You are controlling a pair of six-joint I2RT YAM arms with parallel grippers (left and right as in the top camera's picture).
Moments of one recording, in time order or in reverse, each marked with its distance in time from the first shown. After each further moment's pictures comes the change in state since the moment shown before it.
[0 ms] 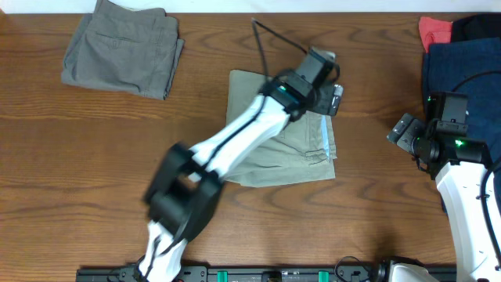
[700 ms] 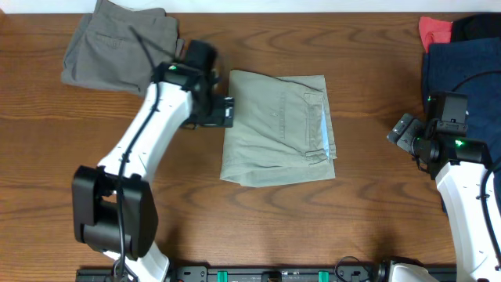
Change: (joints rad) left arm 0.482 -0.232 -0.277 -0.501 0.045 0.142; right arm 0.000 0.000 0.000 0.000 0.000 0.000
